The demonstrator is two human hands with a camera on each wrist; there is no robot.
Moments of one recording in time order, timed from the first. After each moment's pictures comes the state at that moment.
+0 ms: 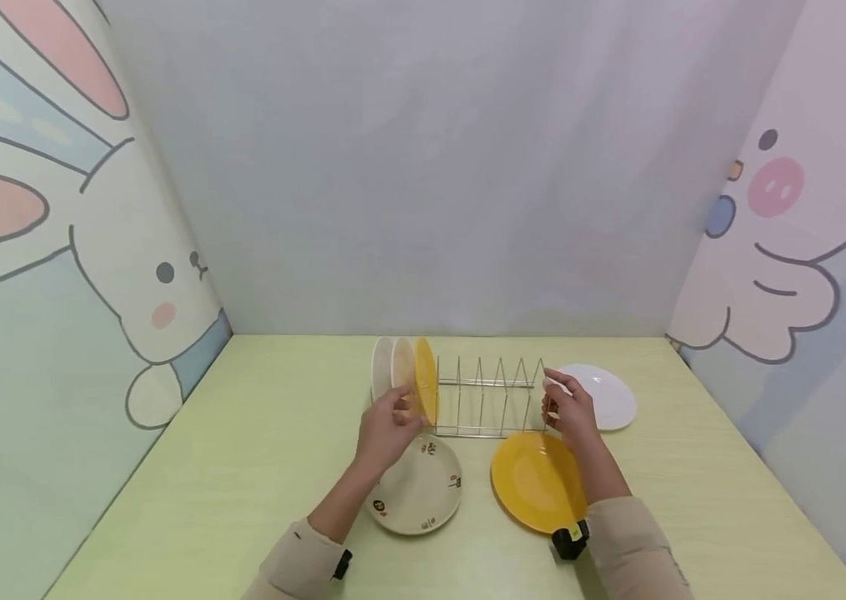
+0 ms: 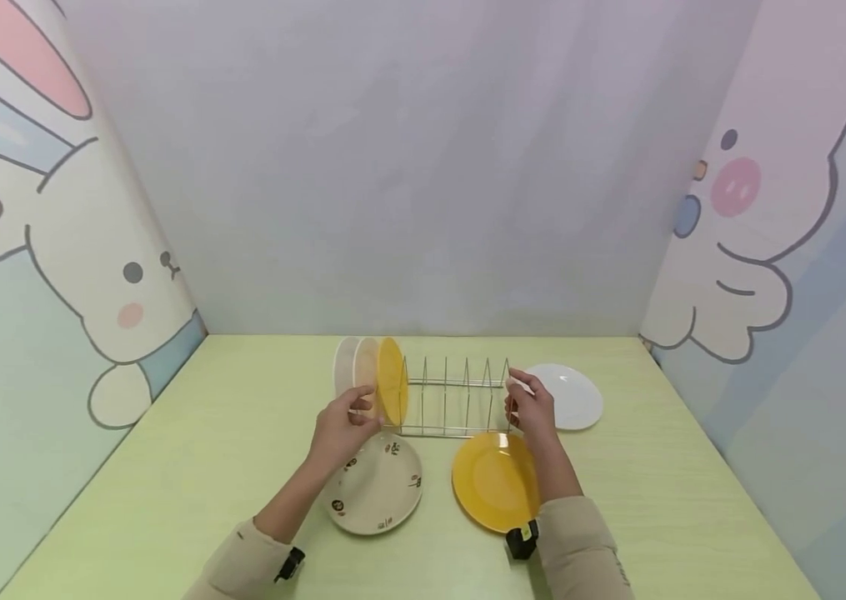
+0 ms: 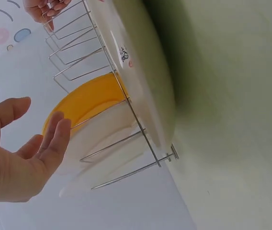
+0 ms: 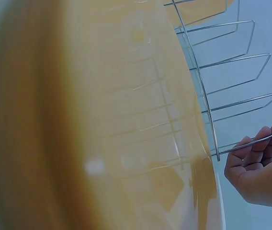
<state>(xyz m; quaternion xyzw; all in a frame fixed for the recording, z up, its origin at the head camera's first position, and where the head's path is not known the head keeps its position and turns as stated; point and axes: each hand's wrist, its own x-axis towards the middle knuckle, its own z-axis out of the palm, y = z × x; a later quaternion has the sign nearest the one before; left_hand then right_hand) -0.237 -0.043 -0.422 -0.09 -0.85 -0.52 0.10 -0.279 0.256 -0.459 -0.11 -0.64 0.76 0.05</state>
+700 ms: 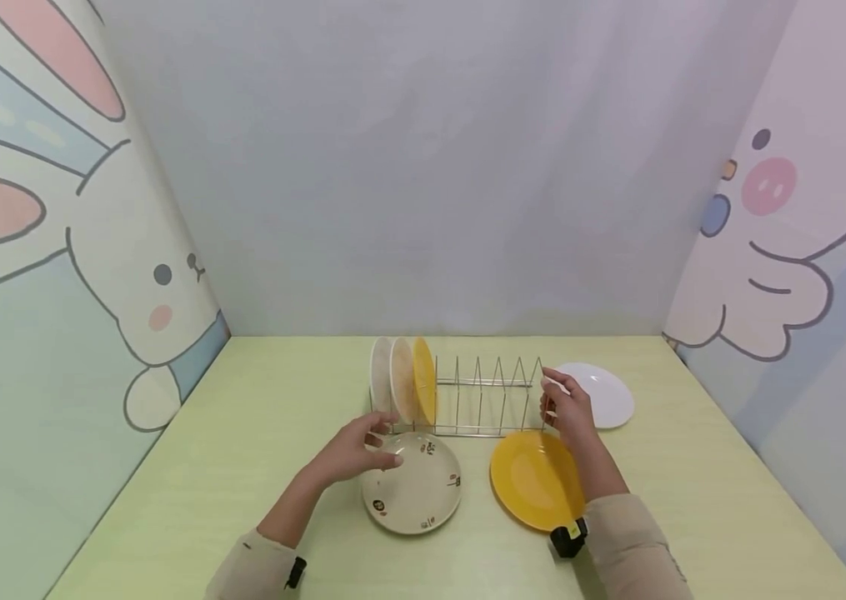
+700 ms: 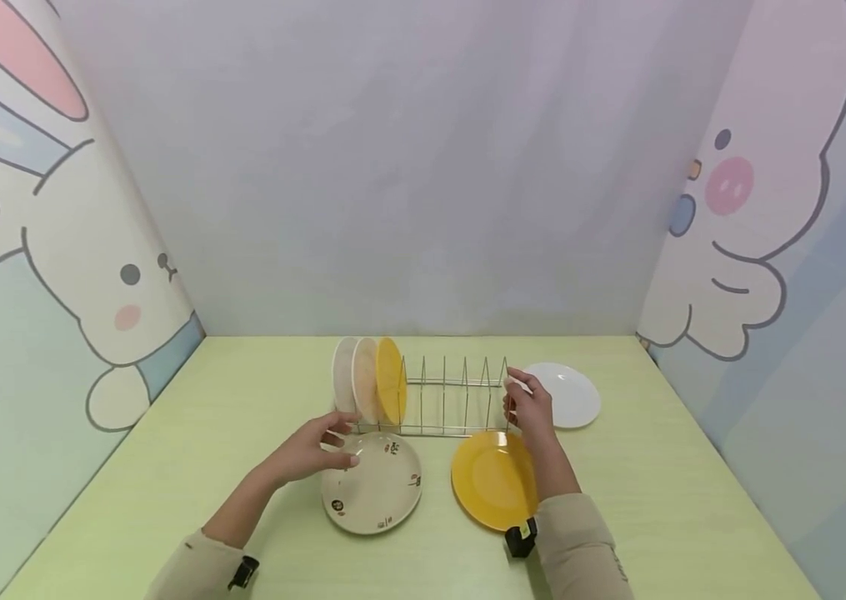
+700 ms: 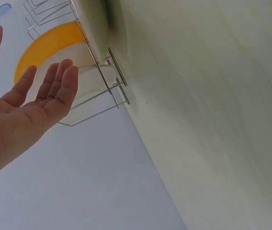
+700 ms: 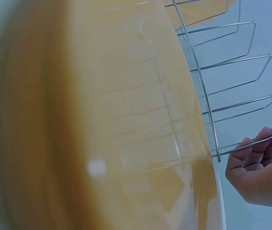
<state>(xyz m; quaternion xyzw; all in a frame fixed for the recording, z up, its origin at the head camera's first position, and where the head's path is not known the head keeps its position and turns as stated) -0.241 -0.109 -0.438 -0.21 -0.85 -0.47 -0.10 -0.279 0.256 -0.460 -0.11 -0.64 0.76 0.05</state>
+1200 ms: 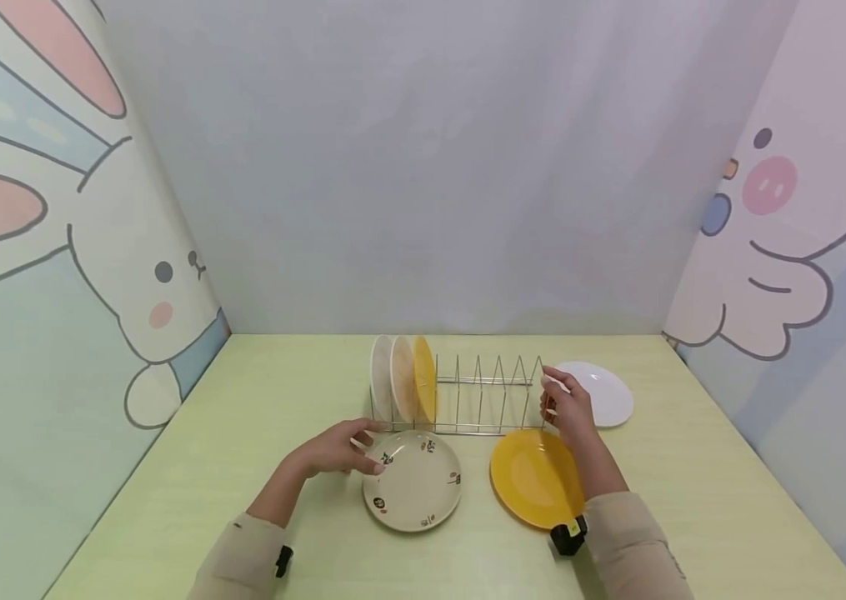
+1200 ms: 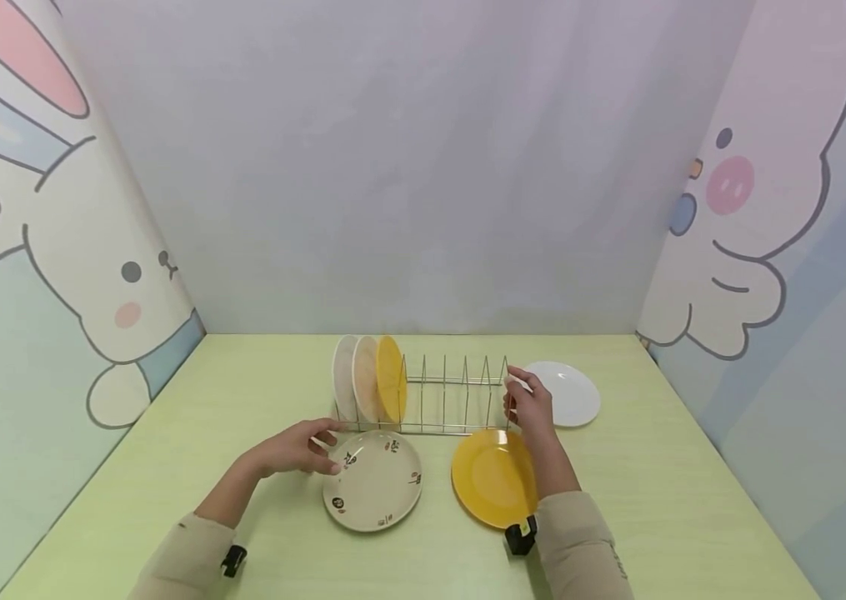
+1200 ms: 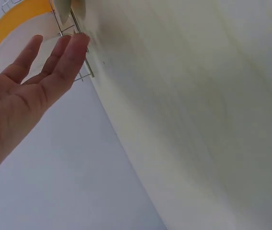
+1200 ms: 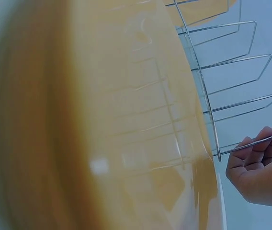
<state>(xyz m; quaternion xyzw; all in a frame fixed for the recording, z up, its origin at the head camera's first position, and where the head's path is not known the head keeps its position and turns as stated) -0.257 -0.139 -0.448 -0.21 -0.83 -0.46 -0.22 -0.280 0.256 -0.462 -0.11 -0.64 0.76 0.06</state>
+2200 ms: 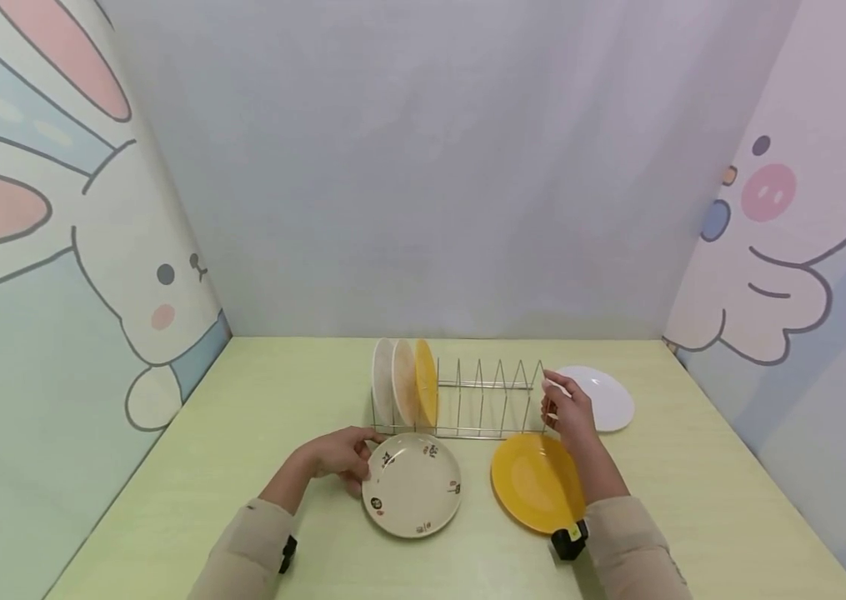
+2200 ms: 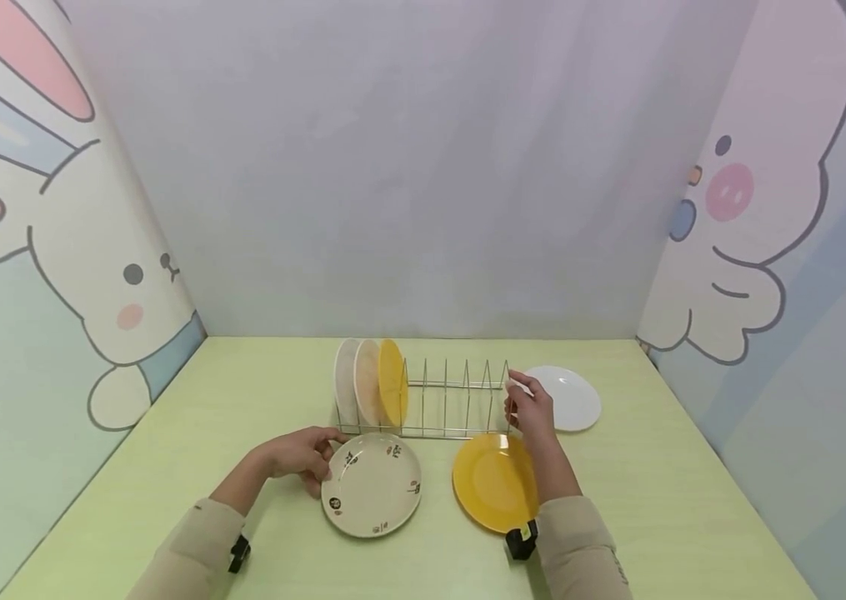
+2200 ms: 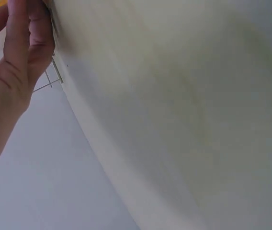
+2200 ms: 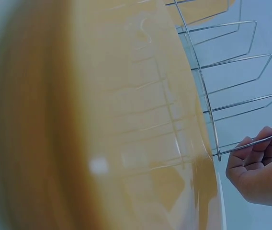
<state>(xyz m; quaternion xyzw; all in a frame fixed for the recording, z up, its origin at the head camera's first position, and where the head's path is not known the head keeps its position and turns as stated) -0.272 -0.142 -0.465 -0.18 -0.77 -0.52 -0.33 -0.278 0.255 -0.462 -0.11 -0.64 0.76 0.05</state>
